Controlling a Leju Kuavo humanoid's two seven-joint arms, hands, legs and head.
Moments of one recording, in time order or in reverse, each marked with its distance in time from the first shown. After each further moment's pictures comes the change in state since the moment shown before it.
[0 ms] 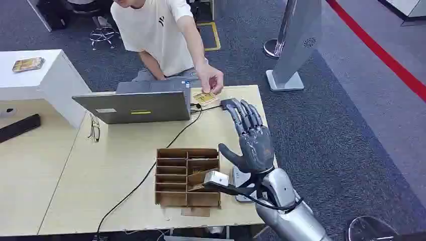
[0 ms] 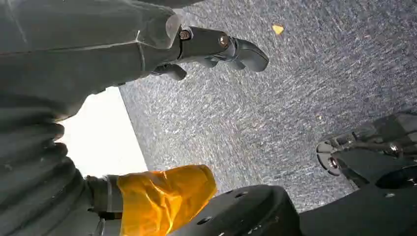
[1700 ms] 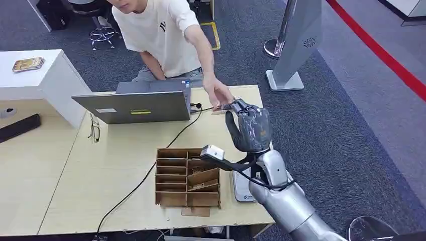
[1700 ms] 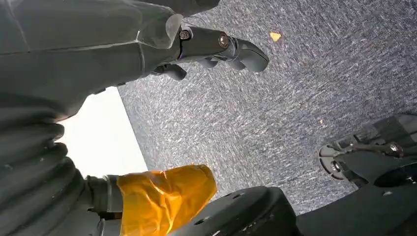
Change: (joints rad) left arm -0.017 -0.001 -0.031 0.000 -0.008 -0.008 0.017; right arm -0.129 0.063 -0.029 0.156 -0.028 -0.044 0.026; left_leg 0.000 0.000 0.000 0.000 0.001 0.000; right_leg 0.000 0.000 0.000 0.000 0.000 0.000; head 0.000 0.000
